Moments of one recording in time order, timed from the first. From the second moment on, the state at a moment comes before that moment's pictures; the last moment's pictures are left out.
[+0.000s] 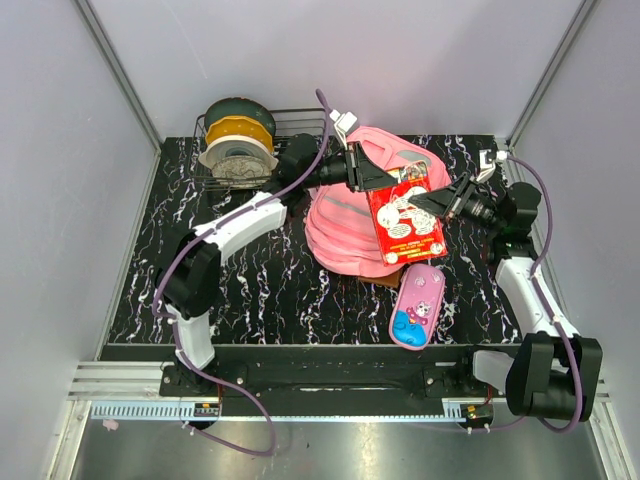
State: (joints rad) left arm -0.63 1.87 1.49 0.47 0.78 -0.89; right arm -0.09 1.16 0.75 0.46 -1.06 1.13
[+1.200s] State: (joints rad) left arm -0.45 1.59 1.17 0.60 0.54 -1.01; right arm 0.09 1.09 0.58 0.38 -0.74 1.18
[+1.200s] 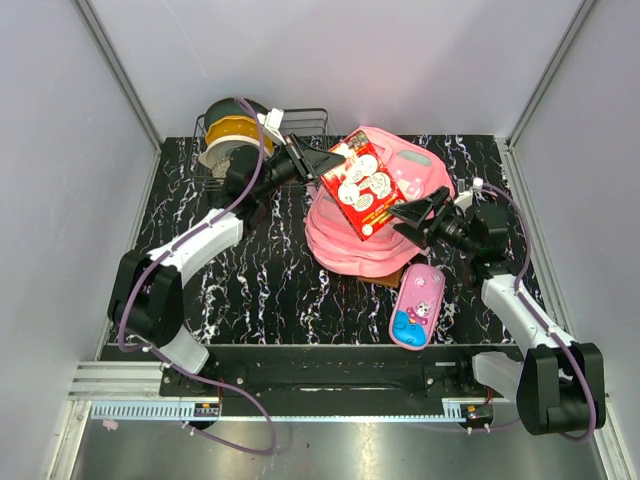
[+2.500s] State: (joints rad) left arm -0.50 1.56 1.20 0.35 0.45 -0.77; right arm 0.19 0.98 0.53 0.47 -0.55 1.28
